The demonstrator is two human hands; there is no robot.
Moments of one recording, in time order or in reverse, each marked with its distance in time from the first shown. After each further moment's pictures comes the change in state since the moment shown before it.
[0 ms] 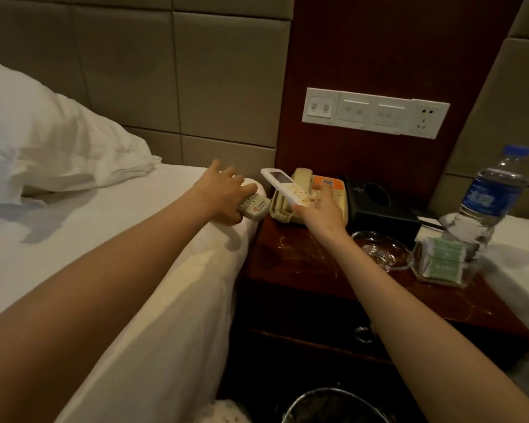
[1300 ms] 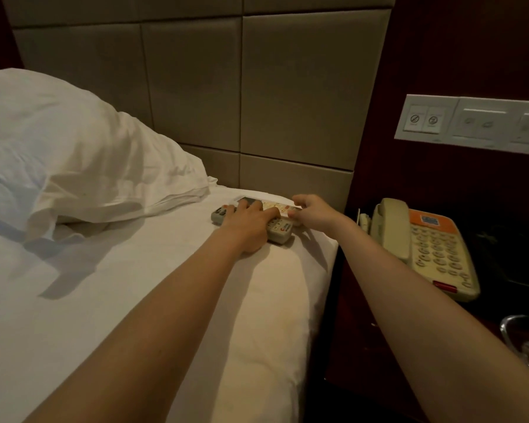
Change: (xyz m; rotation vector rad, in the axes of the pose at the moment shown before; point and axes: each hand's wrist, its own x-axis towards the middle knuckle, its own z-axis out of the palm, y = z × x) left_hand 0.064 -0.058 0.112 -0.525 -0.085 -0.313; right_hand 0.162 -0.033 0.153 -0.170 -0.472 -0.082
